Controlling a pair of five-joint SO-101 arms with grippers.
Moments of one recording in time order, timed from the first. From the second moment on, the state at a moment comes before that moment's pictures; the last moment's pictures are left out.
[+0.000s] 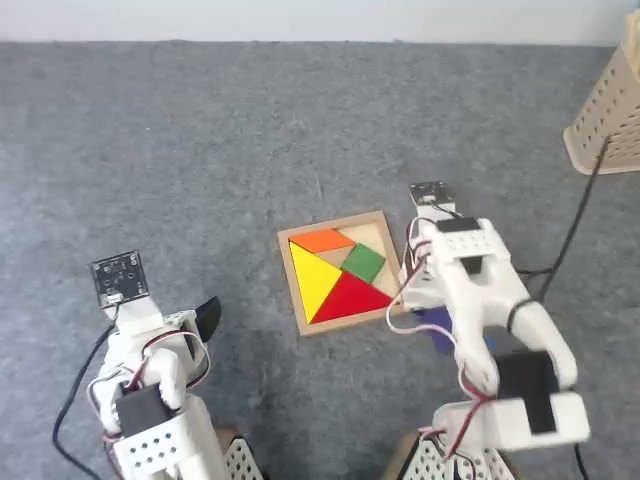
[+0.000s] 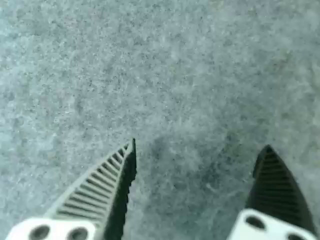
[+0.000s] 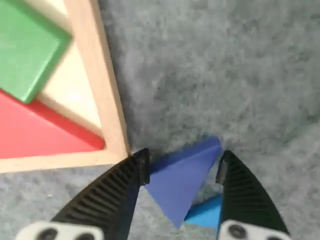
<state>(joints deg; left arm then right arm) -28.7 -103.8 97.3 72.6 2.2 -11.4 -2.5 40.4 62.9 -0.3</state>
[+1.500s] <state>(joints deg) -28.7 -103.8 97.3 72.6 2.2 -13.5 -6.7 39.8 66.8 5.8</state>
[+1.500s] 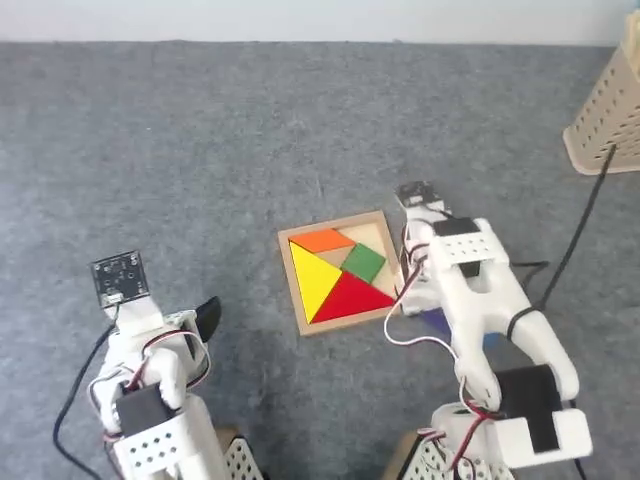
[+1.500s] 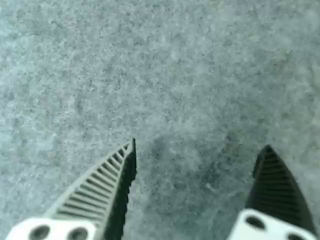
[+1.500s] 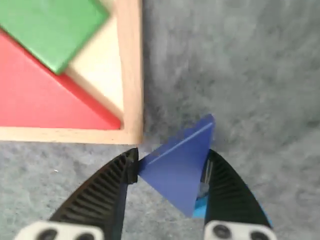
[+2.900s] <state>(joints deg) -28.7 -103.8 97.3 72.6 2.2 -29.1 30.9 -19.5 86.9 20.5</state>
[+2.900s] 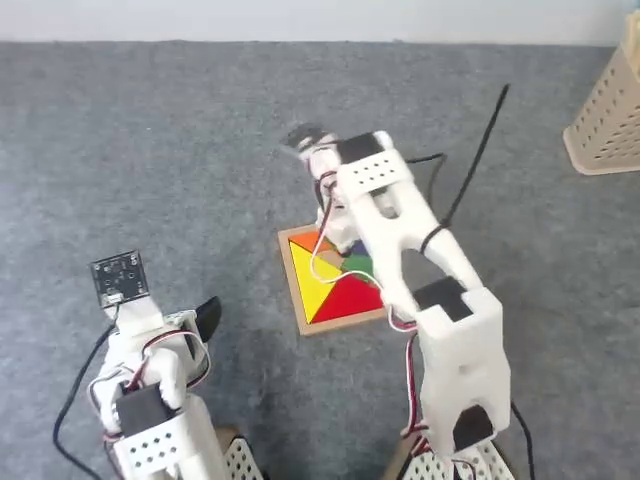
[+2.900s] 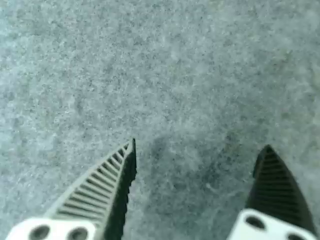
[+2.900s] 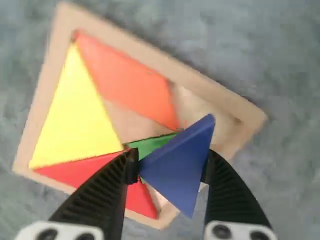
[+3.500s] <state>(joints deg) -28.7 -103.8 97.3 72.6 2.2 -30.9 30.9 -19.5 90.5 92.9</state>
